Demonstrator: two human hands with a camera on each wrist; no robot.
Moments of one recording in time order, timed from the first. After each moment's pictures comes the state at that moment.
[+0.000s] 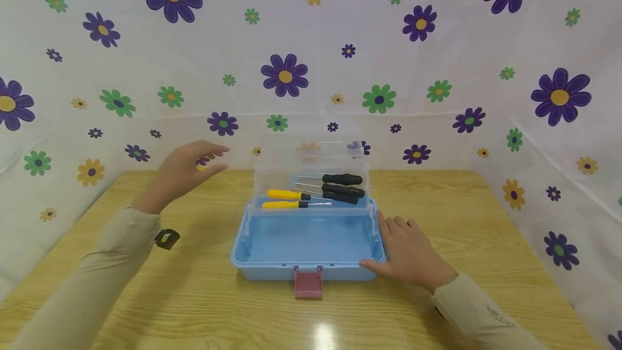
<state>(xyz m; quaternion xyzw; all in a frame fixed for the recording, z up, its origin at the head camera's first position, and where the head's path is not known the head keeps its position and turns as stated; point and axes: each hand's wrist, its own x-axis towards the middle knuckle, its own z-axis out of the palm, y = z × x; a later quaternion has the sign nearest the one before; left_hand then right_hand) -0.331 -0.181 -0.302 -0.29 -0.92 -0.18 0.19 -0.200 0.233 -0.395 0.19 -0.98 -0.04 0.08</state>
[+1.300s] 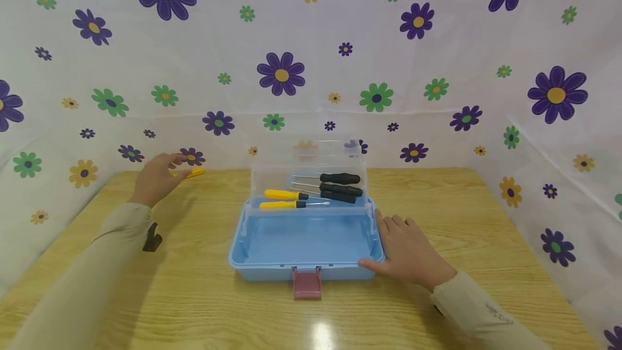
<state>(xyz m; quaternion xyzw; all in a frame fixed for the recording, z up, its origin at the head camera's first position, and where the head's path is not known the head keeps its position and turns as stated) -0.397 -0.269 -0.383 -0.13 -0.96 -0.17 0.17 -0.200 0.233 -0.393 0.19 -0.98 -0.03 0.07</state>
